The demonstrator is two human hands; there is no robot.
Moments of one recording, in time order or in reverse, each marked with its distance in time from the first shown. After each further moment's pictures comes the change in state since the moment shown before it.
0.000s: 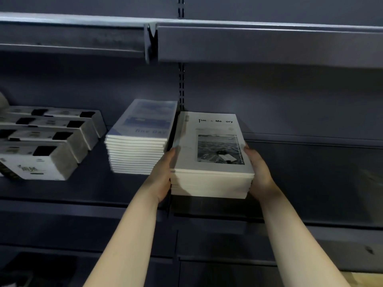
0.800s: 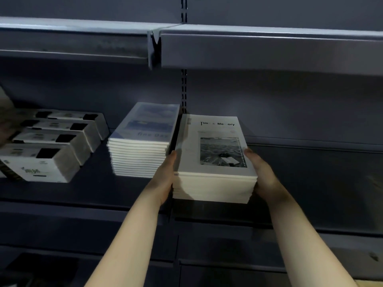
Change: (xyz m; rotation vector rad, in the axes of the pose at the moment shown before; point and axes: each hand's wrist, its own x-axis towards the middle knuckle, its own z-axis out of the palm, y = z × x) left_hand -0.006 0.004 0.002 0.178 0.055 -0.013; right_hand 0.000 -0.015 0.000 -0.188 0.126 0.069
